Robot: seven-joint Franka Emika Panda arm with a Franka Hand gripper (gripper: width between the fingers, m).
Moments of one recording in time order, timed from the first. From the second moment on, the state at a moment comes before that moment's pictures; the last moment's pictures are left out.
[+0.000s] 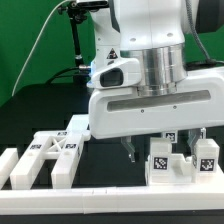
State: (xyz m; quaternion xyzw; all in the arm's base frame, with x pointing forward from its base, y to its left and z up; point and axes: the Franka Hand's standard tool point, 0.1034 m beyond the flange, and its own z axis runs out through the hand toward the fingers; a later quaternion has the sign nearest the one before) arm 0.648 0.056 0.068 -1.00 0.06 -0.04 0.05
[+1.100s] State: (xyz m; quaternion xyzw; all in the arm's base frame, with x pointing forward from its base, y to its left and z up) arm 0.647 0.054 0.066 -0.77 0.64 0.01 0.09
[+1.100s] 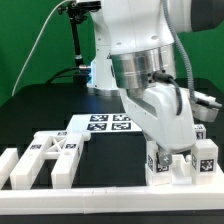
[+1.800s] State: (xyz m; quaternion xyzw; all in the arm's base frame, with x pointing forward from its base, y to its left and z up) arm 0.643 0.048 0.067 -0.91 0.41 0.01 0.08
